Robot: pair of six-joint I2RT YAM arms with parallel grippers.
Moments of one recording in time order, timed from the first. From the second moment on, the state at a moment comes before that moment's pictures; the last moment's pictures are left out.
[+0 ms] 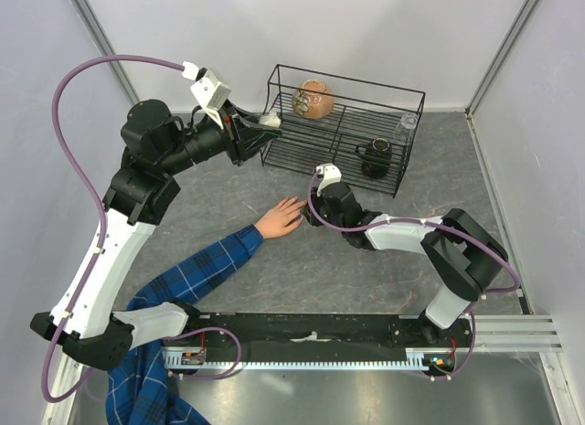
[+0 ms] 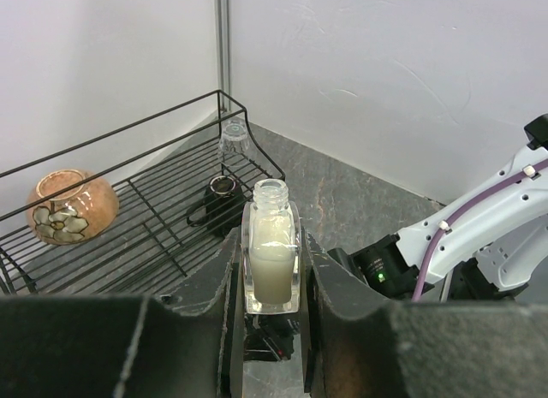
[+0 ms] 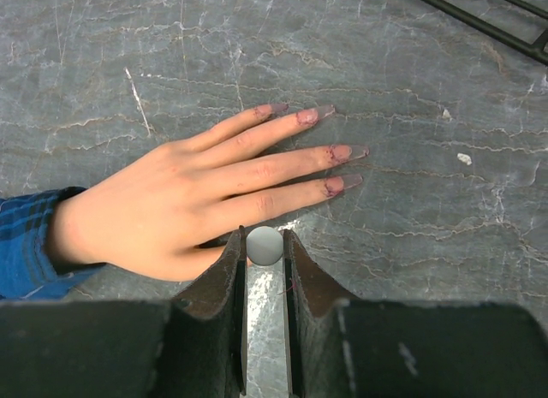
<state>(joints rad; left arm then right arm) -0.49 1.17 1.58 -0.34 0.56 -0.10 0.76 1.67 0.81 0.37 0.10 0.44</state>
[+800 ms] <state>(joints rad) -0.49 1.17 1.58 -0.34 0.56 -0.10 0.75 1.72 0.83 0.38 0.08 0.44</state>
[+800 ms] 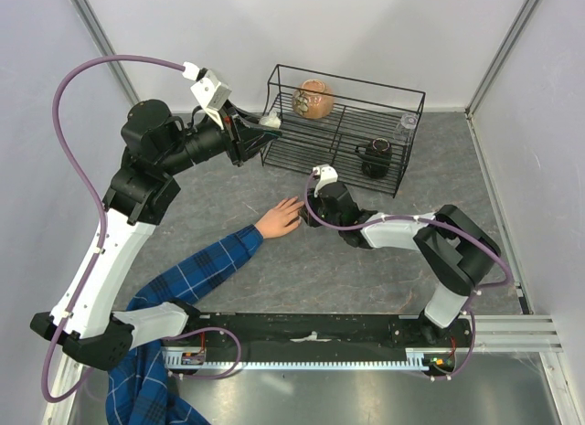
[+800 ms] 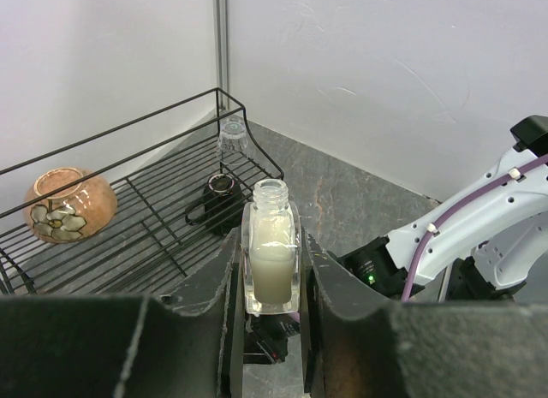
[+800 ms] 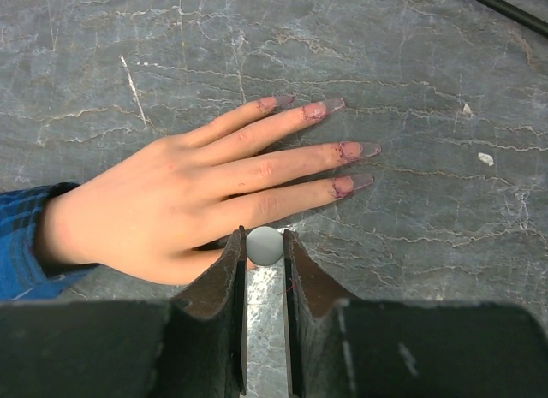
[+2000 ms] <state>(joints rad) -0.49 1.17 1.58 -0.34 0.58 -0.10 0.73 1.75 0.83 0.40 0.06 0.44</state>
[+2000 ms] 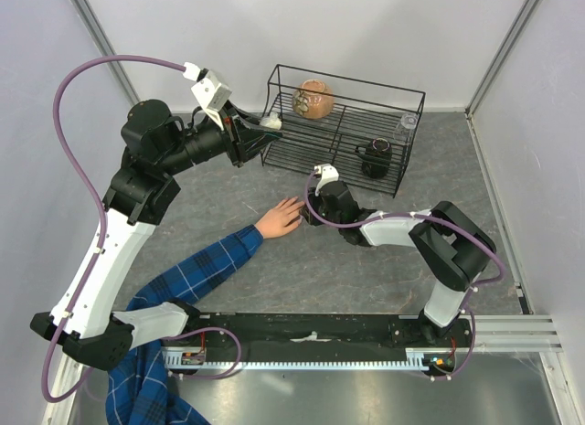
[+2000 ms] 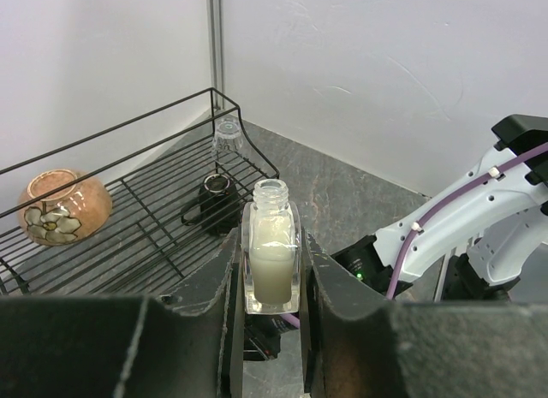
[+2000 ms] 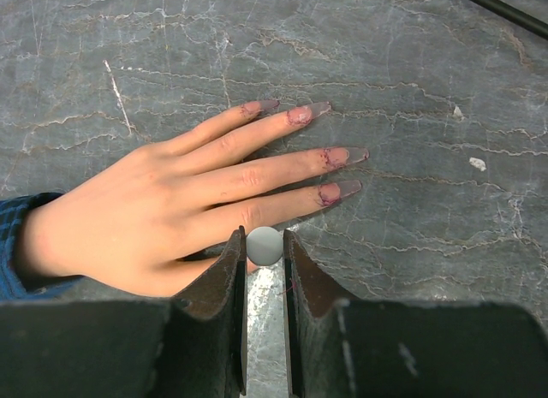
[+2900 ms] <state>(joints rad) -0.49 1.17 1.58 -0.34 0.58 -0.10 0.72 1.77 0.85 0.39 0.06 0.44</state>
